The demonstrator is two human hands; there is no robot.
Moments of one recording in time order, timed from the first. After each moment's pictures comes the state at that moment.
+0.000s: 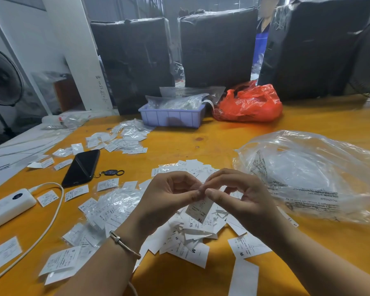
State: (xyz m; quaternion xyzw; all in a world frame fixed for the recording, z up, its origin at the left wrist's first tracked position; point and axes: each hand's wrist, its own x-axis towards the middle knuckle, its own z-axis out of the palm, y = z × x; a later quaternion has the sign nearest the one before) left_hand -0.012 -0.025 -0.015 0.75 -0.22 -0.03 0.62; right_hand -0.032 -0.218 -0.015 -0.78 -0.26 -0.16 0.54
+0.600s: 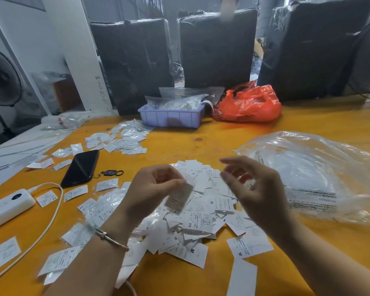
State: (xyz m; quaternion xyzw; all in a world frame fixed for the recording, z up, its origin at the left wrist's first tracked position) left_hand -0.003 -0.009 -0.006 0.81 -0.14 0.03 0.57; right_hand -0.028 -0.226 -0.013 -0.81 -0.17 -0.31 0.47
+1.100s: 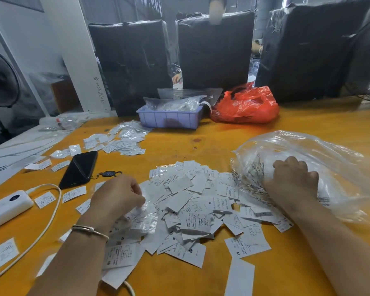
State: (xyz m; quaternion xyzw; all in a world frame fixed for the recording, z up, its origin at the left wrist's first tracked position) left_hand 0.013 0.039 -0.008 0.98 0.09 0.01 0.18; right_hand 0.019 -0.294 -0.030 -0.97 0.18 -0.13 0.04
